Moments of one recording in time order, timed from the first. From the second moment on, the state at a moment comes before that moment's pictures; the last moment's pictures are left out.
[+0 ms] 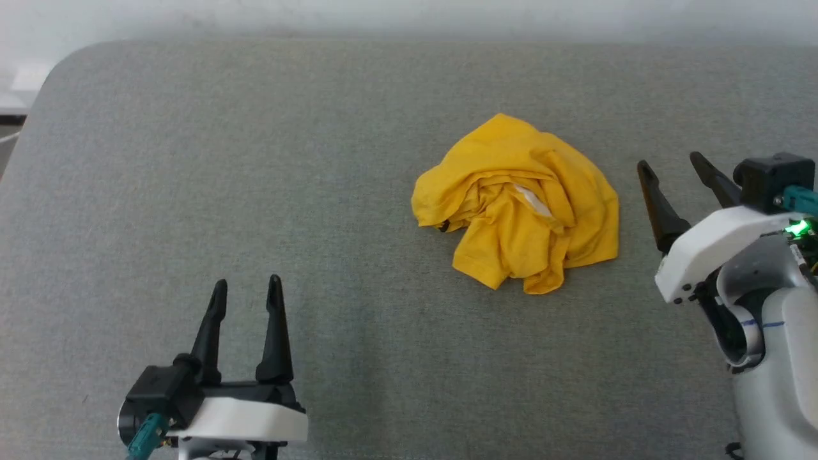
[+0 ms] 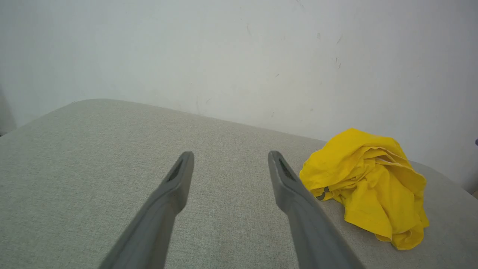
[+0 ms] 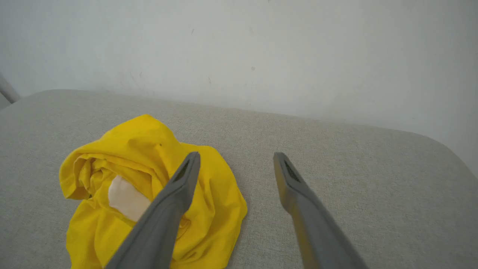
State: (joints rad) left arm 0.05 0.05 -0.07 -0.07 -0.27 0.02 -0.26; right arm -0.36 -0.14 -0.03 0.12 0.17 0.13 0.23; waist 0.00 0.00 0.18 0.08
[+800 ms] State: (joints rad) left arm 0.01 0.05 -0.12 -0.03 -0.31 0.02 -0.26; right arm -0.44 -0.19 0.02 0.49 0.20 0.13 0.33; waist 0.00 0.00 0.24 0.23
